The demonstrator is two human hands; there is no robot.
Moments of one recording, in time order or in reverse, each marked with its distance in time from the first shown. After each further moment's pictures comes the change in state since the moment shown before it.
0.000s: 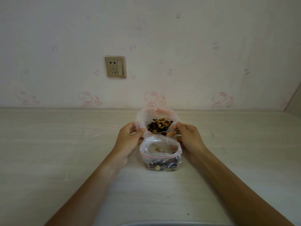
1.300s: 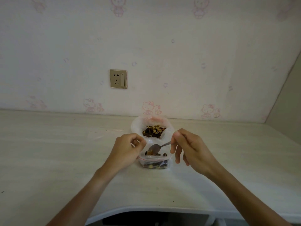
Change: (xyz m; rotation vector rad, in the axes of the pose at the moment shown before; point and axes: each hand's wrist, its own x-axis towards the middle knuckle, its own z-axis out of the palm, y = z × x) left_hand -0.054 0.023 -0.012 0.532 -0.065 0.284; right_hand -0.099 -0.060 -0.031 -0.550 -0.302 -0.451
